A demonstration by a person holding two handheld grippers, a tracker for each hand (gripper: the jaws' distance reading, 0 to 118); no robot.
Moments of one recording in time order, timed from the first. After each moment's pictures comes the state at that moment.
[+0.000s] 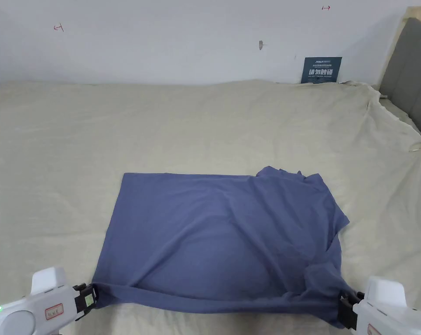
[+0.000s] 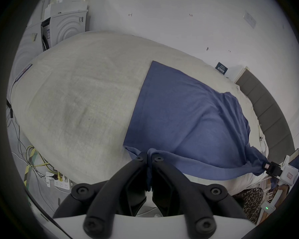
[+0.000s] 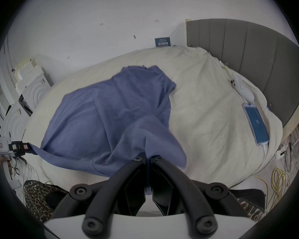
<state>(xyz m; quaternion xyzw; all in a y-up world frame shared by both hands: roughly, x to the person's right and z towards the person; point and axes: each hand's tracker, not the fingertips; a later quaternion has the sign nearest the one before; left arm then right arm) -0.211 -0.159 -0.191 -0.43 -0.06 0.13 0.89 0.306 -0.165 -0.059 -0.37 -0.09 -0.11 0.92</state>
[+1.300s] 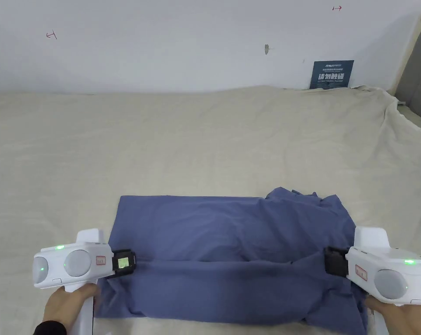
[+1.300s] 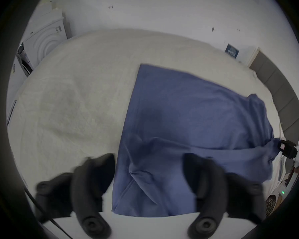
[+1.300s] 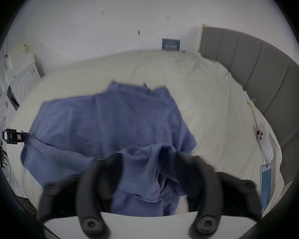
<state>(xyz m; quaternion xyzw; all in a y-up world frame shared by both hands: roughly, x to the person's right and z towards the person) -0.149 -0.164 -0.374 -0.46 -0.04 0.04 0.89 0.341 -0.162 -0.243 -0.36 -0.09 -0.05 0.93</state>
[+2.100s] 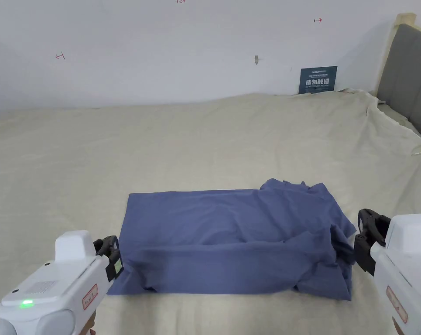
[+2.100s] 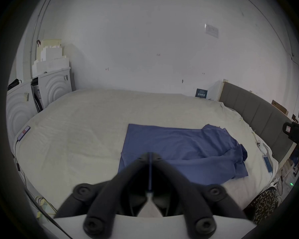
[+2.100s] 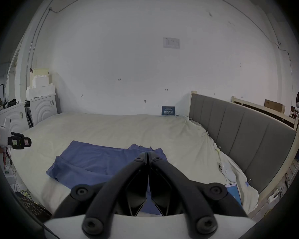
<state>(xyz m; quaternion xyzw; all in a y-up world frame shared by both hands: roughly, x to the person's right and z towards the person) -0.144 -0.065 -0.183 -0.22 -0.09 0.02 0.97 0.267 -0.044 -0.061 -0.13 -0.10 0.01 0.99</state>
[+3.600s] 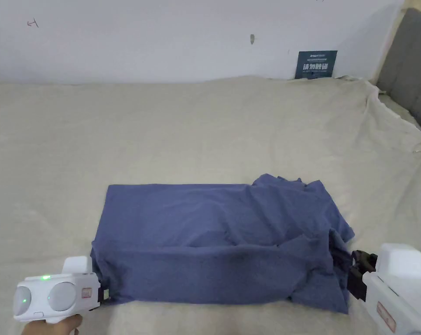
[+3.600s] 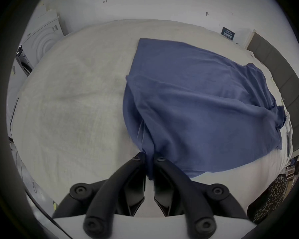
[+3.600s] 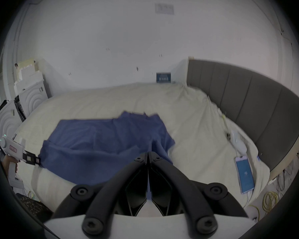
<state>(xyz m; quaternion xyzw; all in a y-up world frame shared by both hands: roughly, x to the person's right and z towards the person) -0.158 -0.203 -0.314 -0.50 -0.06 -0.01 0.86 0.311 -0.121 -0.132 -0.31 -0.12 -0.05 0.94</state>
